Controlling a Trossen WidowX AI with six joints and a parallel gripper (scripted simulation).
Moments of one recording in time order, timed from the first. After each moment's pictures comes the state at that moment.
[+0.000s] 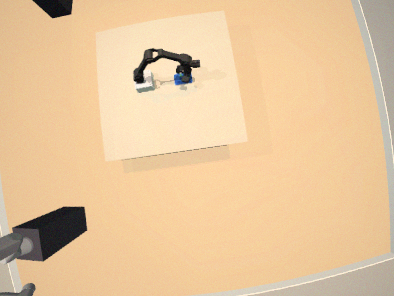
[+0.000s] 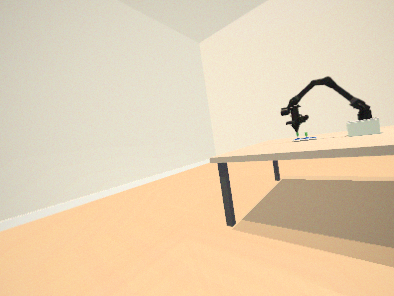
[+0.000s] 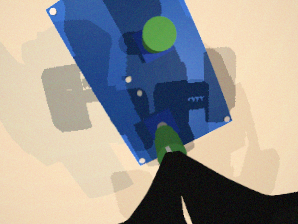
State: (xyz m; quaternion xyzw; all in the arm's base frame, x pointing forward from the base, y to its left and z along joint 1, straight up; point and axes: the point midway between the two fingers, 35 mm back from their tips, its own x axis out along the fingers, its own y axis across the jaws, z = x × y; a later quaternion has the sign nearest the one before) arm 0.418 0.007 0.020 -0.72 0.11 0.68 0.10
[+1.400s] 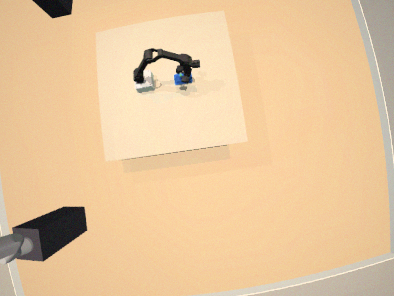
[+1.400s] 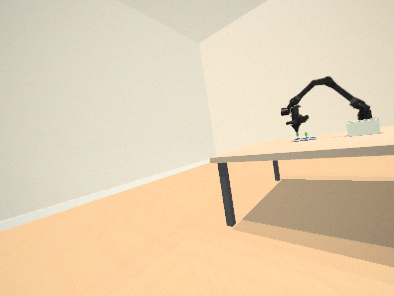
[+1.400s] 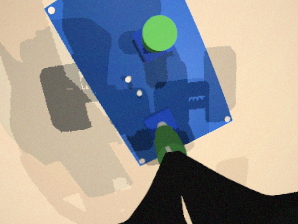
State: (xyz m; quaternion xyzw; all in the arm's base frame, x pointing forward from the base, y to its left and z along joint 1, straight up) arm 0.418 0.007 0.017 -0.72 0.10 0.68 0.10
